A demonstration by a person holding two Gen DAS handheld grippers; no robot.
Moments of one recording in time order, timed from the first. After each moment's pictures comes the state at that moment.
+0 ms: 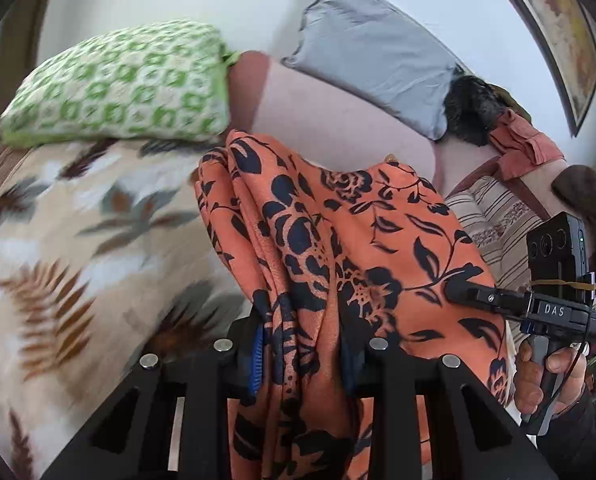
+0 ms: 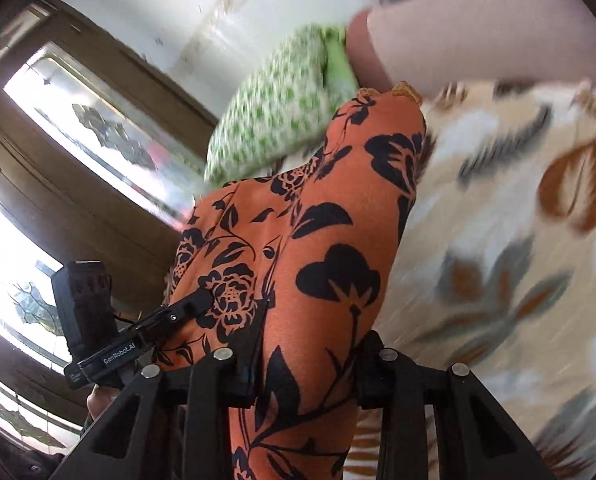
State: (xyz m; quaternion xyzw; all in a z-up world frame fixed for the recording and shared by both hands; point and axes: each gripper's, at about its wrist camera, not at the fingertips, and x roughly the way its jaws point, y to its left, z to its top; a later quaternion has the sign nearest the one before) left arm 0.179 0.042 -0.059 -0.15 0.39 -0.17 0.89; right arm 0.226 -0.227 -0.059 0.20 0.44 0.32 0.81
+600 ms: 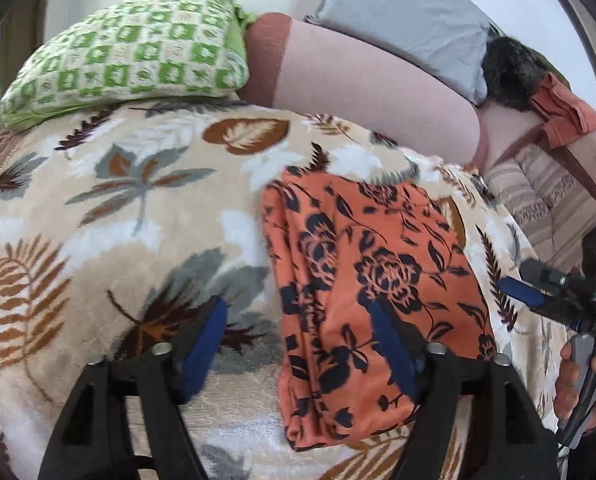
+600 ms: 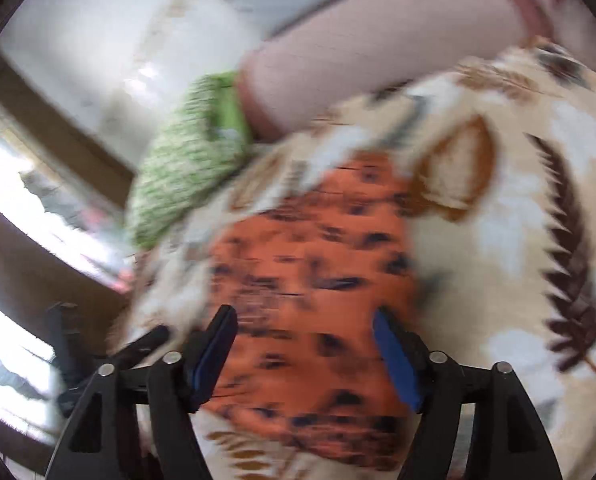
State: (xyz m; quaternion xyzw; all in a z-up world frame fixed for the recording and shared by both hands) left arm 0.214 0.021 -0.137 -0.10 0.44 -0.12 0.89; right arm 0.231 -0.273 -0.115 0.25 0.44 0.23 0.83
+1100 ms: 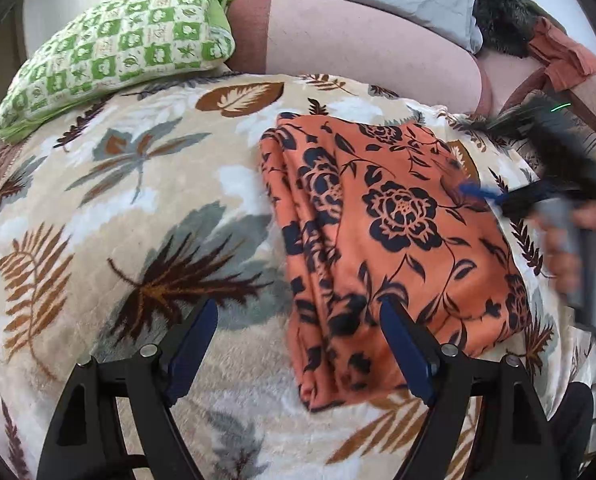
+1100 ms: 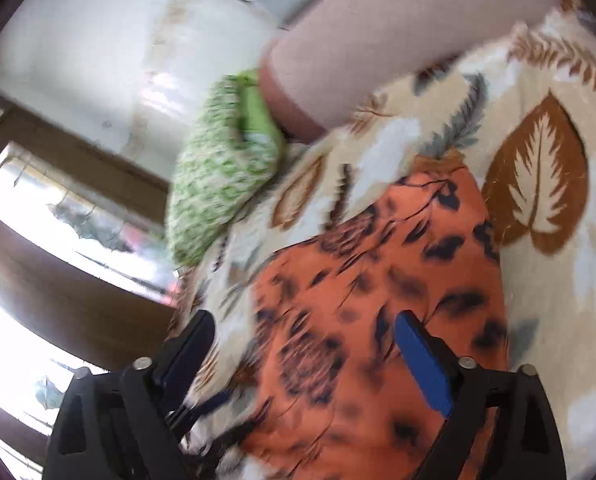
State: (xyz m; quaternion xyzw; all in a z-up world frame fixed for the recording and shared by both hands) left arm 0.195 0.013 -0.151 -0.03 0.47 -0.11 0.87; right arm 0.332 -0.261 -0.175 0.34 0.49 0.22 0.77
